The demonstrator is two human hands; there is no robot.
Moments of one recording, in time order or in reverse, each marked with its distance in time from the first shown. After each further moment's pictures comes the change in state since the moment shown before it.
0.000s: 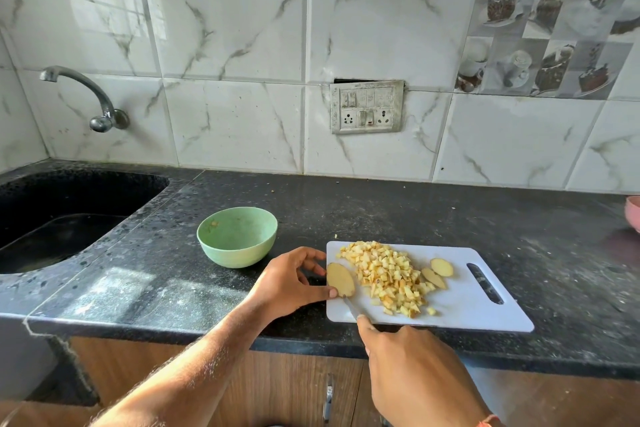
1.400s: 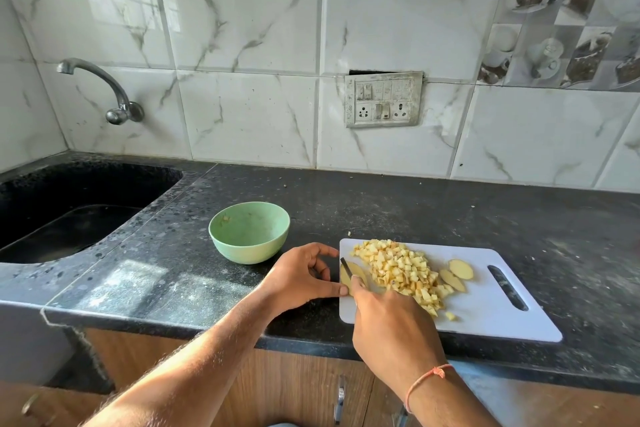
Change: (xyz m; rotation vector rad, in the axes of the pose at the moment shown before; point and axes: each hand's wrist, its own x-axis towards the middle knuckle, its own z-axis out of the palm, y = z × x) left_hand 0.012 -0.005 -0.004 -0.071 -0.081 -0.066; right_hand 0.061 -0.017 0.015 -0.034 0.173 0.049
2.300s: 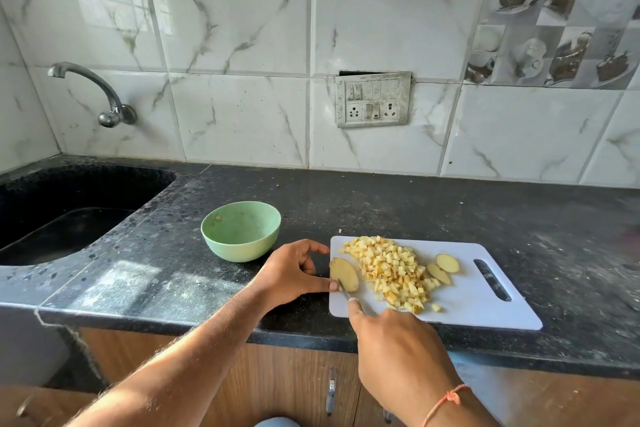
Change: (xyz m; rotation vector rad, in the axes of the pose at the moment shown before) left_hand 0.003 -0.002 0.001 0.020 0.021 -0.016; right_hand -0.040 0.009 -0.022 -0.060 -0.192 -0.070
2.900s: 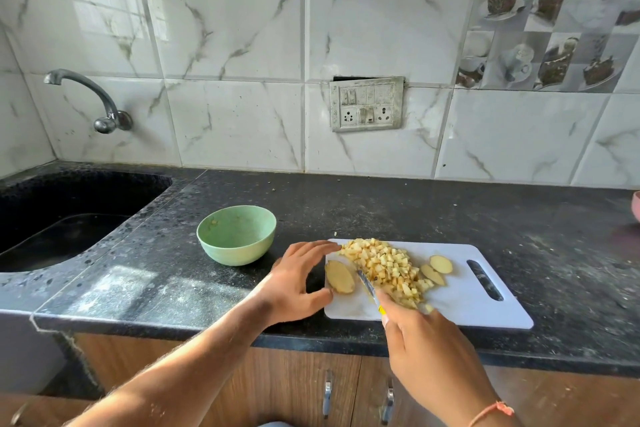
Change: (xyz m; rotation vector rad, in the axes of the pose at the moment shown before) left_hand -0.017 0.008 0.011 0.390 0.022 0.356; right_hand -0.013 0.043 0.015 0.320 0.304 0.109
